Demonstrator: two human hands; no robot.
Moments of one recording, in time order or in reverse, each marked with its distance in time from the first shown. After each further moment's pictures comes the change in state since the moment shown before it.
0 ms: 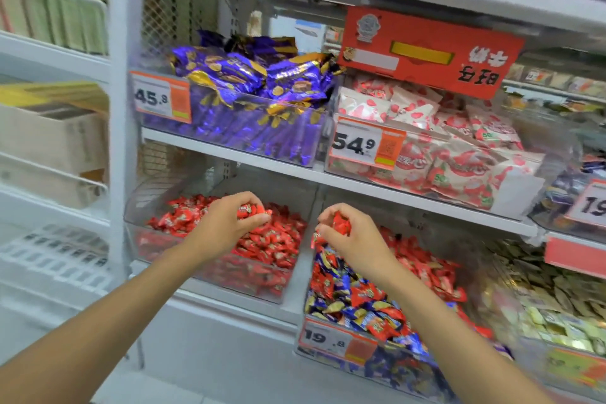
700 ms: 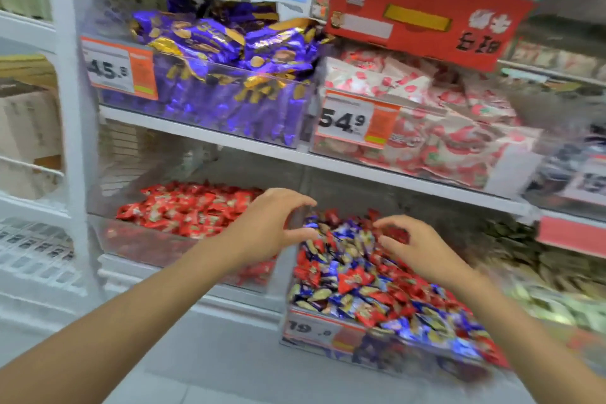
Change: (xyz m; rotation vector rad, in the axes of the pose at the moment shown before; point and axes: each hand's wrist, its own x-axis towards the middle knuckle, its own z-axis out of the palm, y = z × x) left_hand 0.019 0.027 0.063 0.303 -0.250 0.307; right_hand -0.023 0.080 -0.081 -0.443 -0.061 0.158
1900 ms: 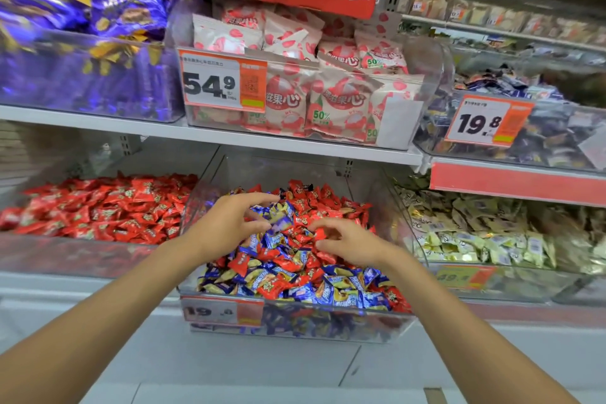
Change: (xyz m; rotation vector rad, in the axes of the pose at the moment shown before) left_hand 0.036 0.059 0.079 -0.275 -0.167 -0.144; right_hand -0.022 0.086 0.010 0.270 -0.311 0.095
